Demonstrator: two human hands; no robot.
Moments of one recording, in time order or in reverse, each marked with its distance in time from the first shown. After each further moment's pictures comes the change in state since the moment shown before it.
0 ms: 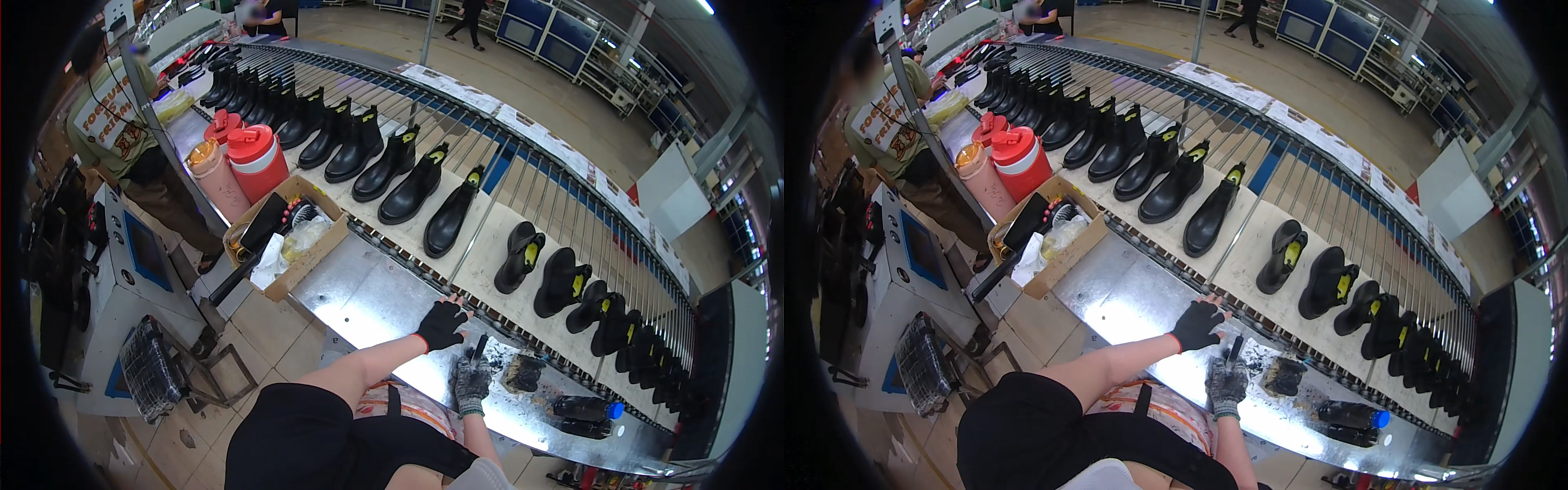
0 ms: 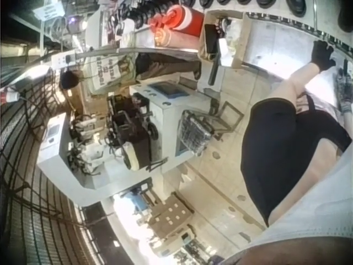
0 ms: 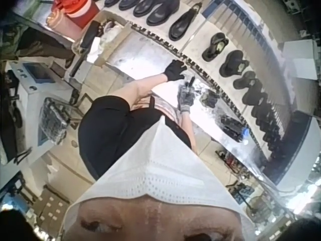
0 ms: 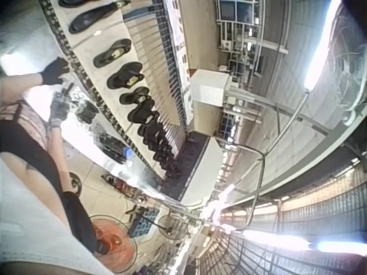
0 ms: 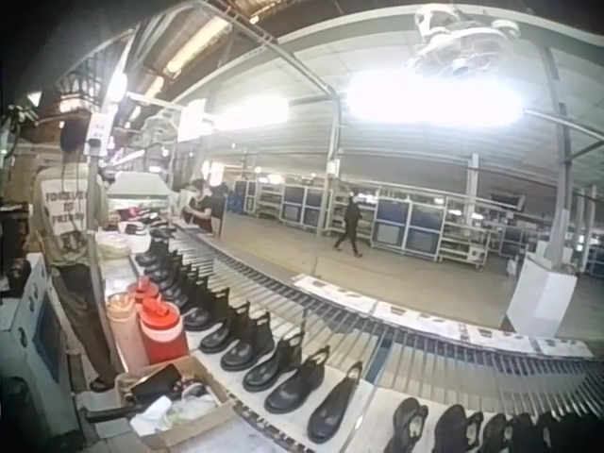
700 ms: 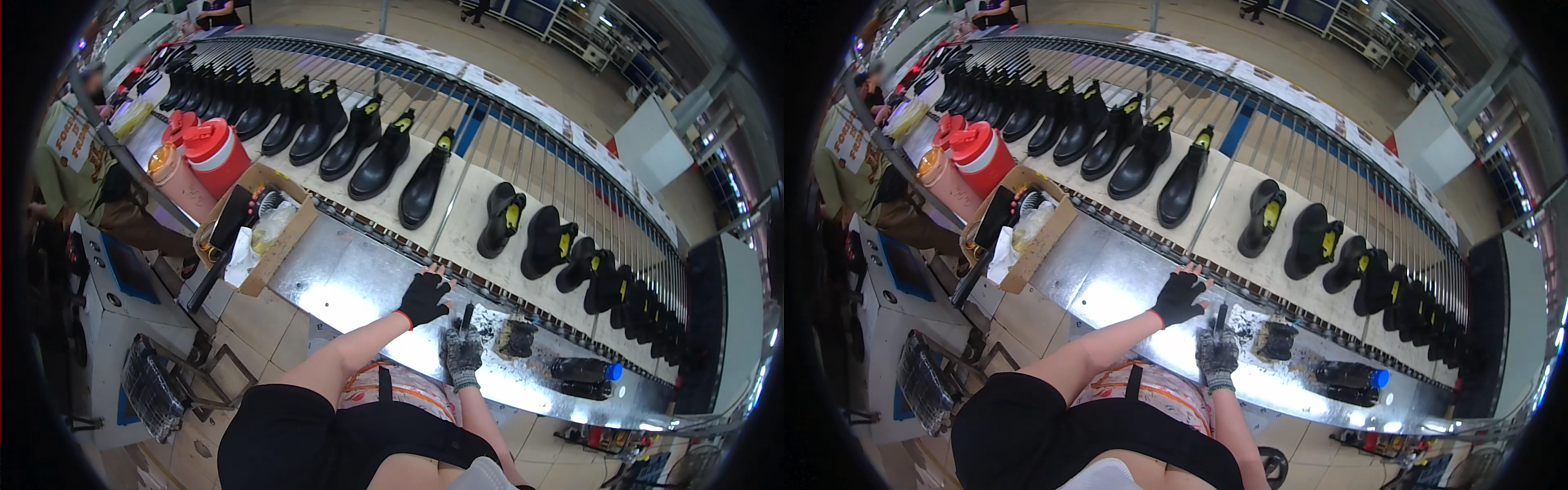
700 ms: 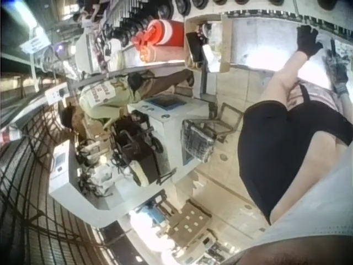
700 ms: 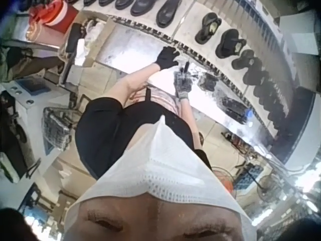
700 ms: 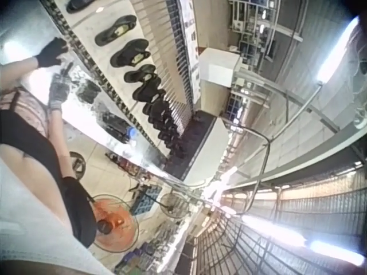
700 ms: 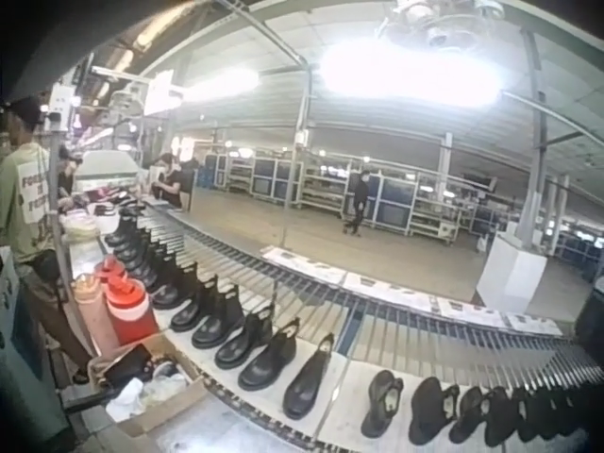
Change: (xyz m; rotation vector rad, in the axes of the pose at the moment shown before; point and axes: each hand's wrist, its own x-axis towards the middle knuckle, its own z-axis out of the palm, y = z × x) left_hand -0.001 -0.007 0.000 -0.004 -0.057 -0.025; right_hand -0.002 -0.025 -0.014 0.004 -0.035 0.000
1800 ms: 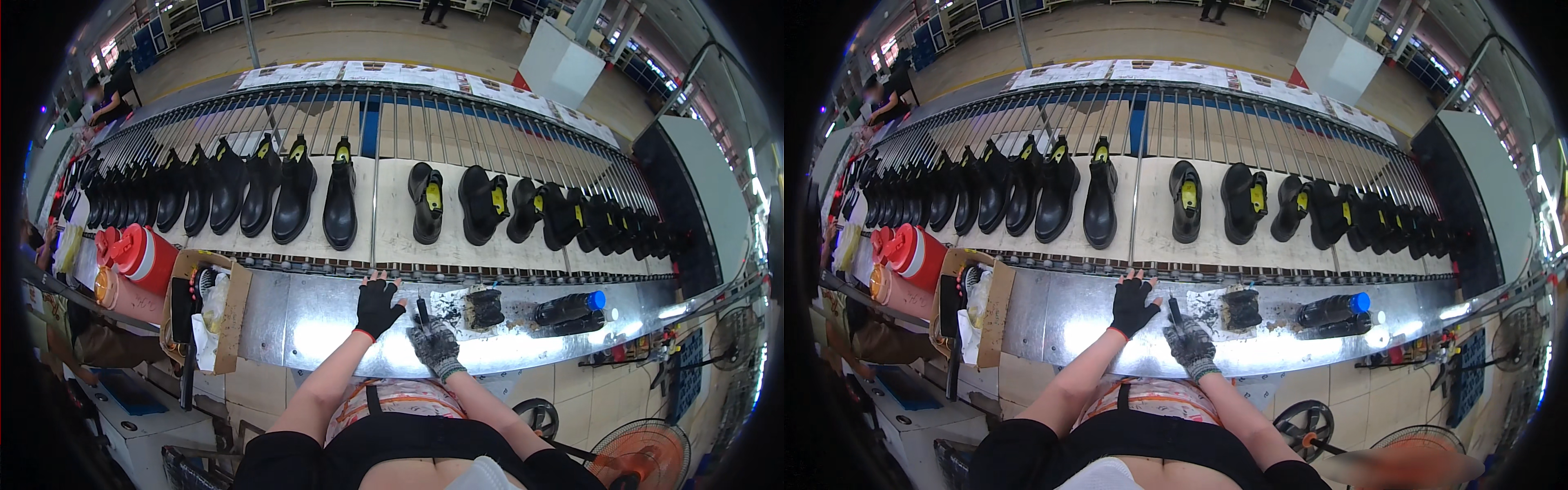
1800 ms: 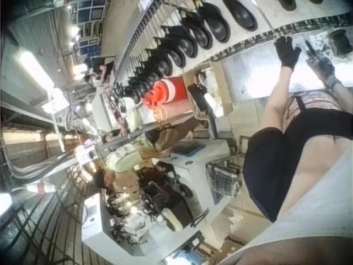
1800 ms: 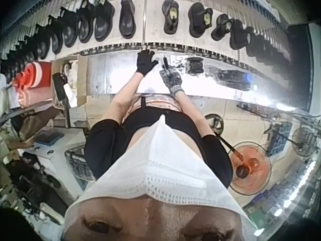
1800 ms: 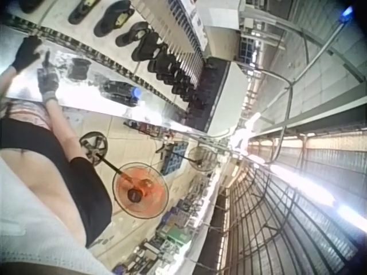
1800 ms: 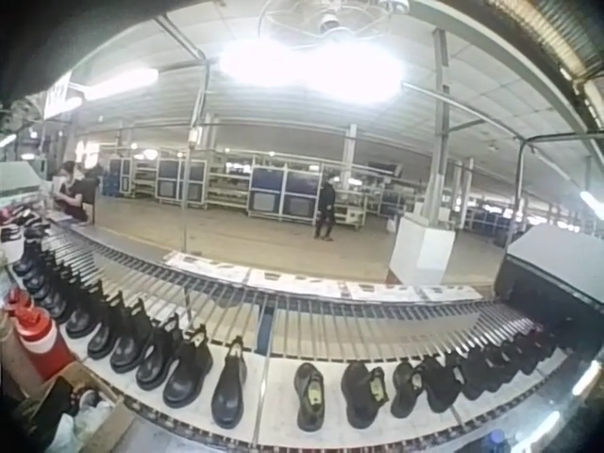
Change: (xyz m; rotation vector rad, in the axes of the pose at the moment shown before) left_hand 0.011 -0.001 -0.001 0.021 0.043 0.068; right_hand 0.001 0.020 0.005 -0.022 -0.081 -0.157
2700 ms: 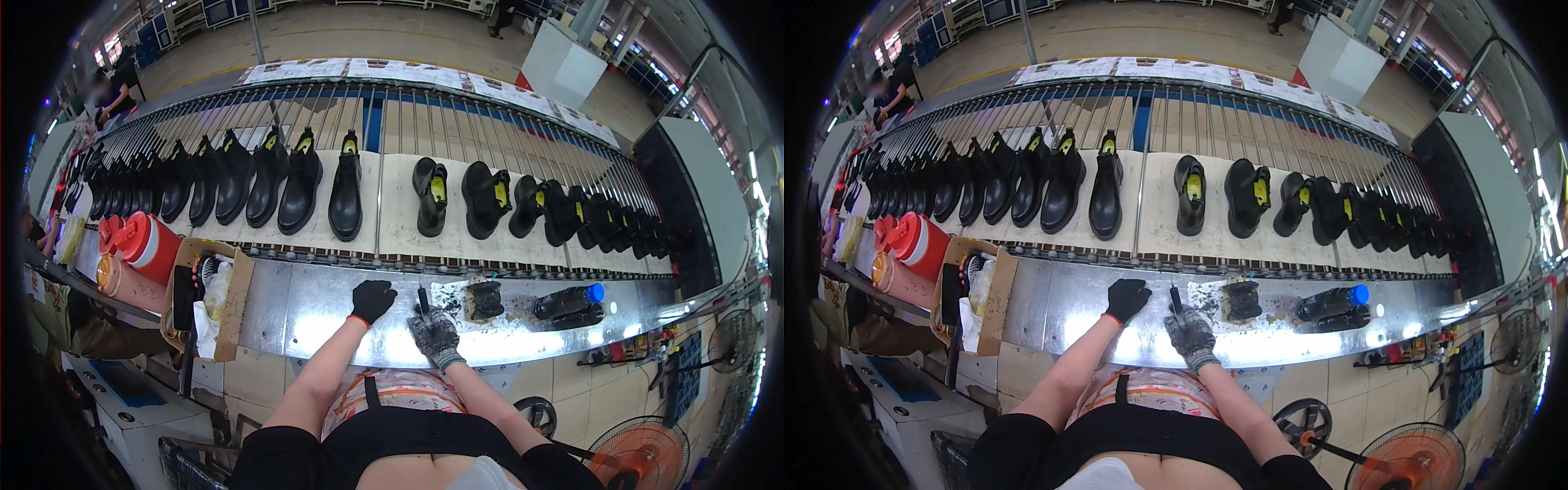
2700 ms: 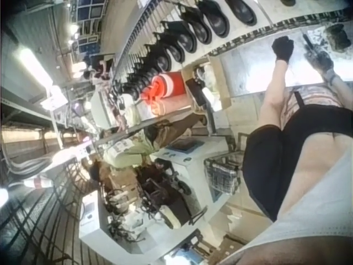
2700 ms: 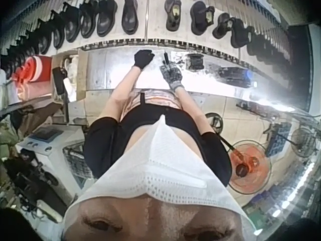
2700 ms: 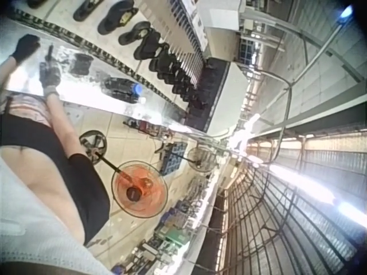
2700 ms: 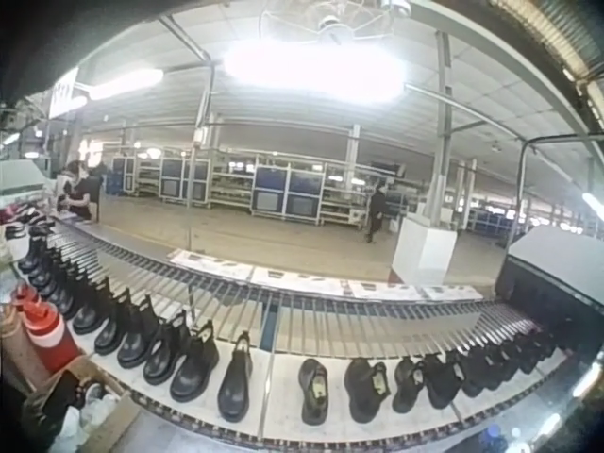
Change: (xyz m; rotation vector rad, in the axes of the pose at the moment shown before) left_hand -0.013 -0.014 0.005 -0.119 0.057 -0.197; right_hand -0.003 0.005 0.004 -0.073 0.054 -0.018
